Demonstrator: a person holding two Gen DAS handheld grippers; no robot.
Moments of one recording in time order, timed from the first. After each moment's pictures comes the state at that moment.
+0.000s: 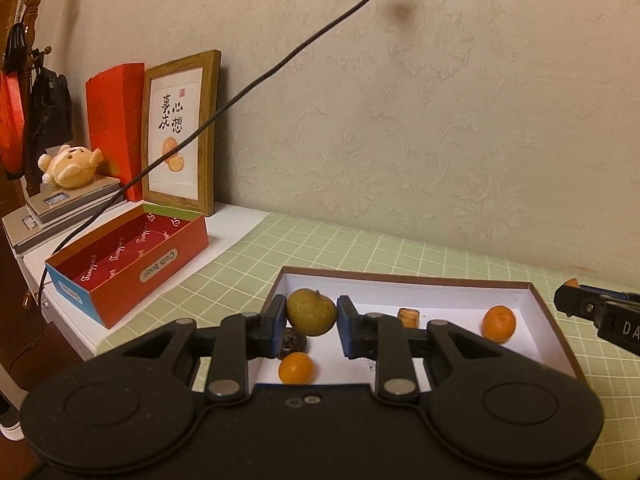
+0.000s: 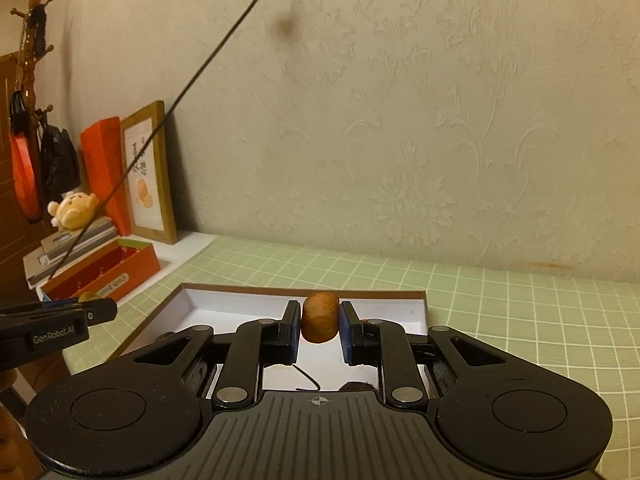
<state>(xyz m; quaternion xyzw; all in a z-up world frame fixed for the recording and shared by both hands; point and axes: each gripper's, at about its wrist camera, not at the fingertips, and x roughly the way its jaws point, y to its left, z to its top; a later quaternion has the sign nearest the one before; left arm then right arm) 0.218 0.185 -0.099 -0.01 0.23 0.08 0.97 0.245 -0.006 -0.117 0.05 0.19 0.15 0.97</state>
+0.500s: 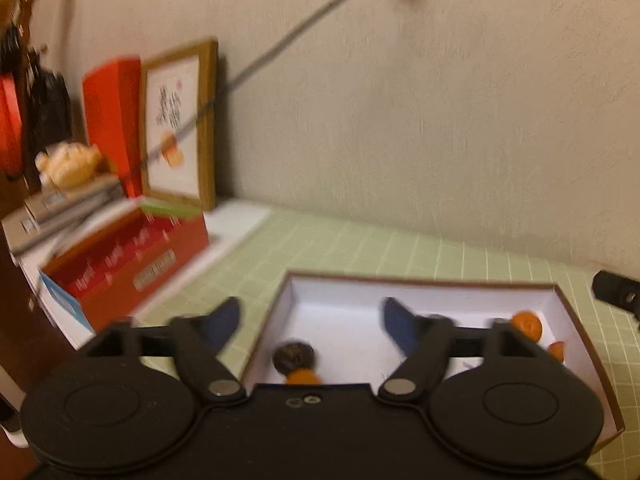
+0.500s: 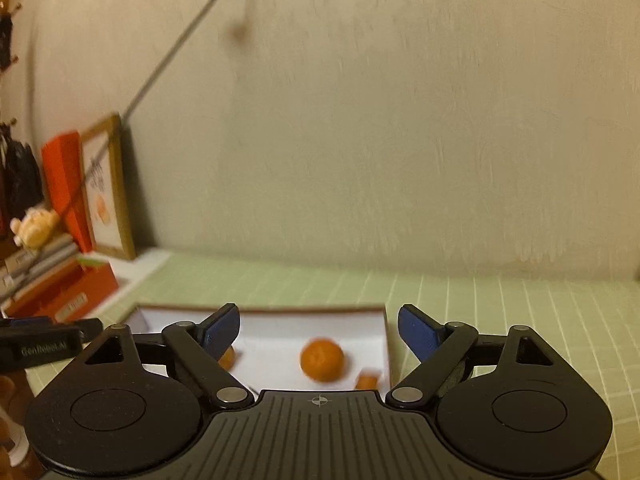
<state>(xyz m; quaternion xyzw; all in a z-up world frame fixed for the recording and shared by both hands) 0.237 0.187 -0.100 0.01 0.23 0.10 0.97 0.258 -0.021 -0.117 0.07 0.17 0.09 0.98</state>
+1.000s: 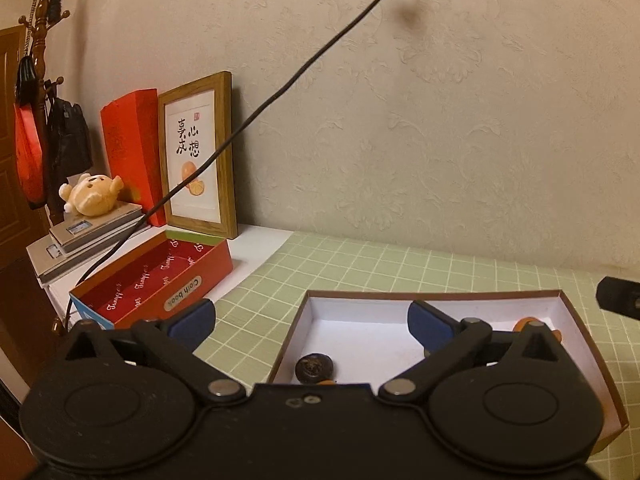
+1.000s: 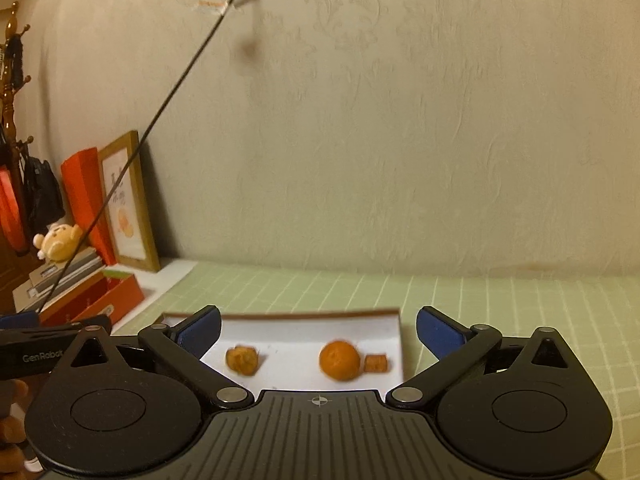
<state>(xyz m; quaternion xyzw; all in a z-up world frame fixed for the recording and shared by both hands) 0.224 0.178 -0.088 0.03 0.22 0.12 0.97 0.248 -0.031 -0.109 0.09 0.18 0.12 0.97</state>
